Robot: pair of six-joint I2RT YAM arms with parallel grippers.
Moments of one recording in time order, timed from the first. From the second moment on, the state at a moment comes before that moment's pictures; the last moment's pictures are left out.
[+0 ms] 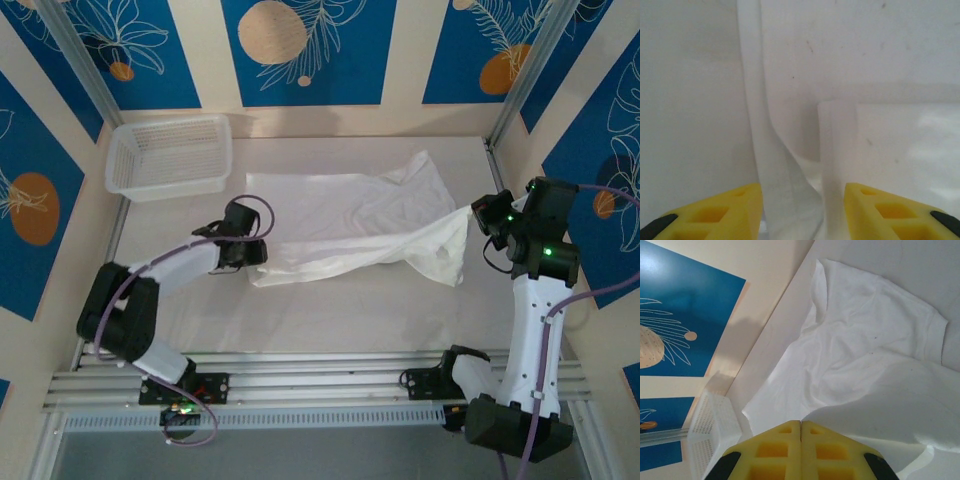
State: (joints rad) left arm -0.46 1.51 0.90 -0.47 -0.08 -0.51; right arm -0.30 0.95 1.22 -0.91 -0.36 0.82
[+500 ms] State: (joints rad) left arm -0.64 1.71 1.08 -0.68 -0.28 -0.49; right arm -0.28 0.95 1.22 -0.91 -0.33 0.82
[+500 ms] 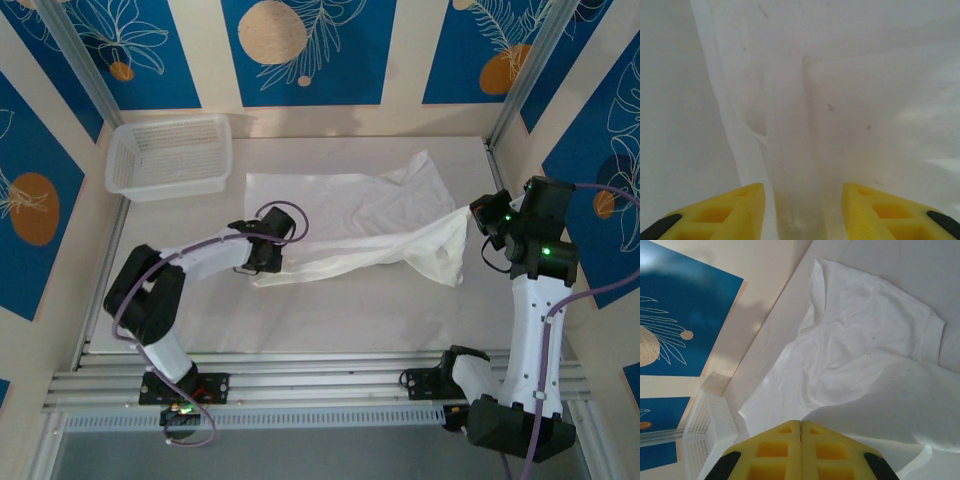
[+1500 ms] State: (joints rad) left arm -0.26 1.30 1.51 -0.60 -0.07 -0.46; right arm -0.31 1.17 1.84 -0.90 -0.37 0.92
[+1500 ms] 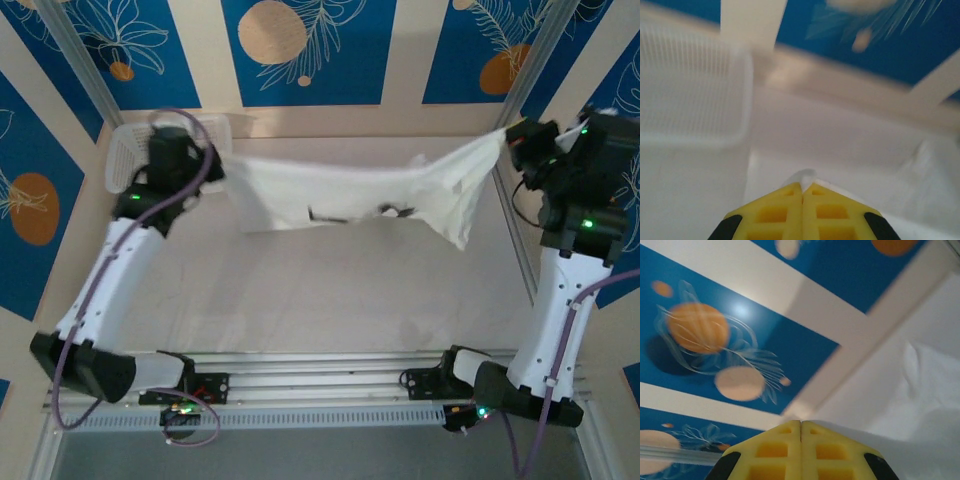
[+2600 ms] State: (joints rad) left arm -0.13 1.36 2.07 -0.64 0.18 -0.47; right arm -0.28 1.47 2.57 -0.66 -0.48 1.08
